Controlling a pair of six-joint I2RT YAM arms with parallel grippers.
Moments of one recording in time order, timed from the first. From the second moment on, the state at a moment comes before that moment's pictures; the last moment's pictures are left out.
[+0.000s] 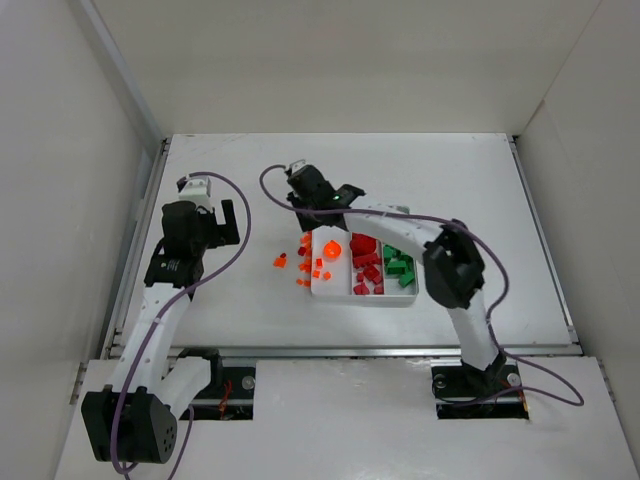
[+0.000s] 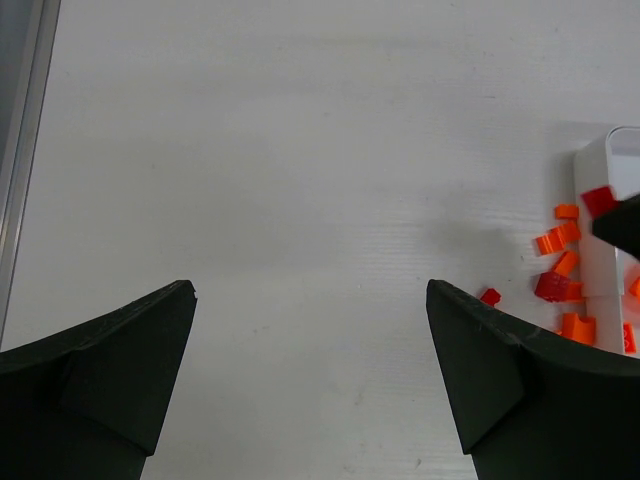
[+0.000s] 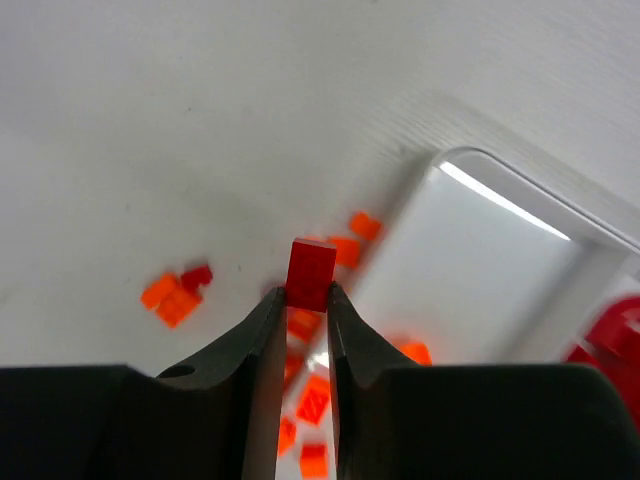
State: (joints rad) left arm -0.06 0.93 0.74 -0.29 -0.06 -0.07; right arm 0.84 2.25 1.94 -0.54 0.20 0.27
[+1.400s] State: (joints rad) left arm -0.06 0.93 0.66 -0.22 0.06 -0.15; right arm 0.71 1.87 1.58 -0.54 0.22 0.23
